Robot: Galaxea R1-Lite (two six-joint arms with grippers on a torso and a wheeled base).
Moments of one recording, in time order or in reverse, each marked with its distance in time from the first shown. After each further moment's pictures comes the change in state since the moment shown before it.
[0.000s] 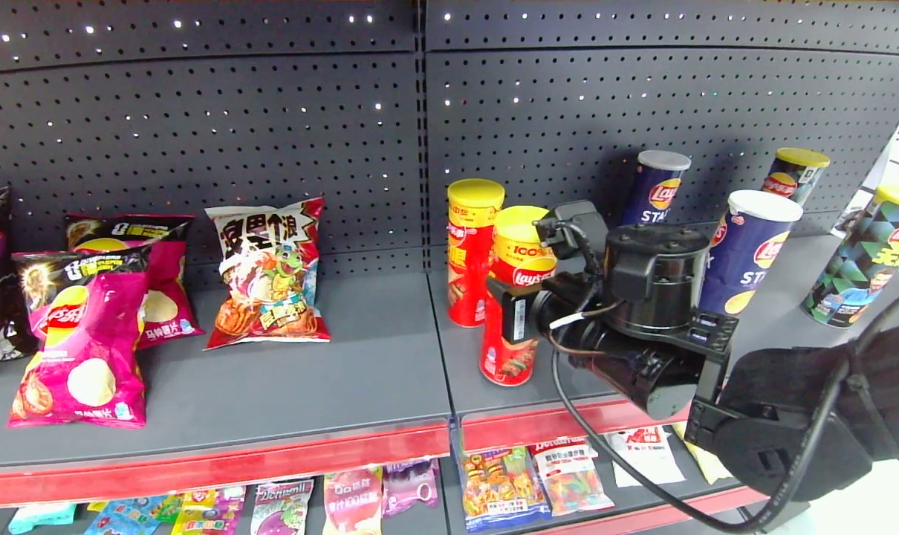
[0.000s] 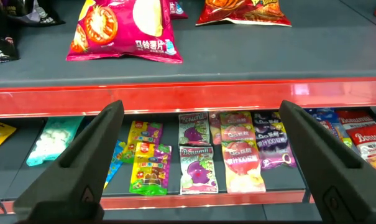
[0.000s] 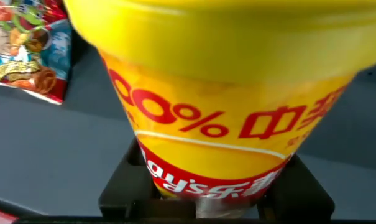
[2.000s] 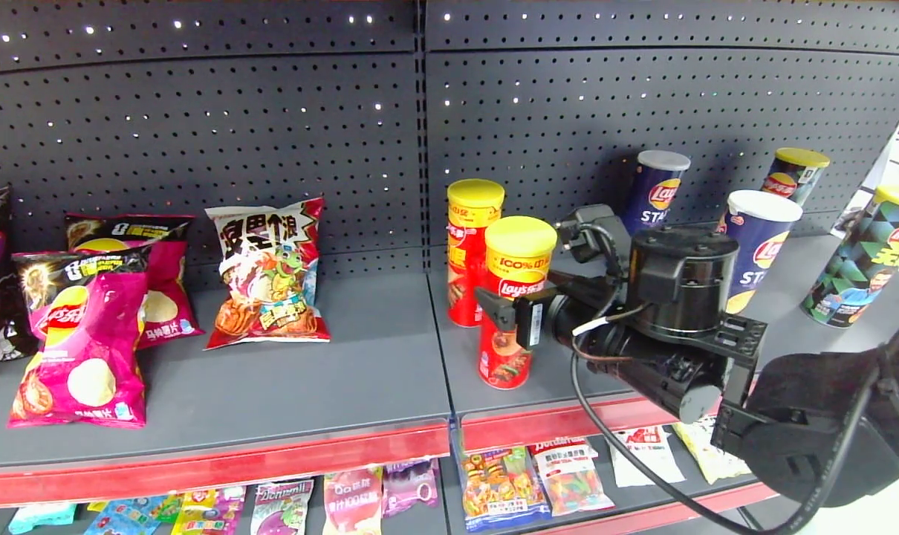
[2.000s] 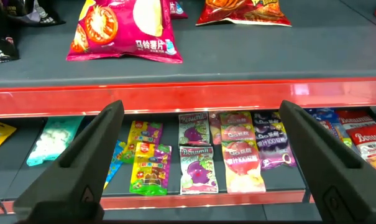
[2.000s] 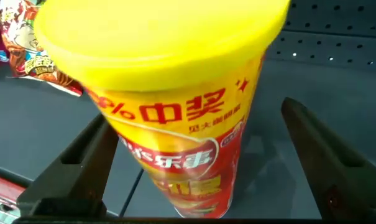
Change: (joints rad) left arm 0.000 0.000 0.000 0.000 0.000 0.000; right arm -0.036 -0.034 0.058 -0.012 0.096 0.042
